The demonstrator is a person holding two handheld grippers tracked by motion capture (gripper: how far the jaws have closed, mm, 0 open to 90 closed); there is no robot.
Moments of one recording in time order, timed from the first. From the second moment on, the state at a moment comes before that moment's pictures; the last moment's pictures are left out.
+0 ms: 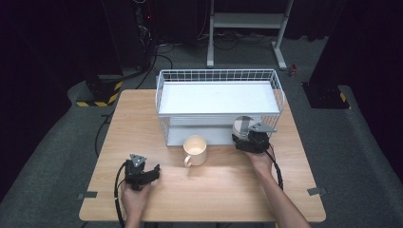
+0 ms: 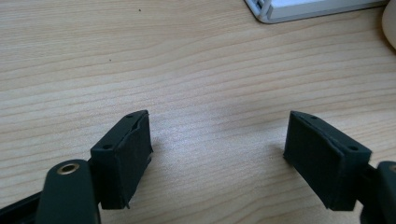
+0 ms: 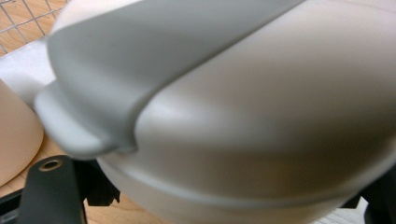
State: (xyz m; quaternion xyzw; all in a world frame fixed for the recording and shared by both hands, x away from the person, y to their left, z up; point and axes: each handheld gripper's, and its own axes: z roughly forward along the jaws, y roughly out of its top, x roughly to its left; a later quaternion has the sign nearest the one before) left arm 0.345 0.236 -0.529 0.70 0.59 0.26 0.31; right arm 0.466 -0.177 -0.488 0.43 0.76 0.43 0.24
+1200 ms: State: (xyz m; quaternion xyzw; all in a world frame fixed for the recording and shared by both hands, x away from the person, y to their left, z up) left arm 0.345 0.236 -0.529 0.70 0.59 0.26 0.31; right arm 0.453 -0.181 -0.489 0.44 0.77 0.41 0.23
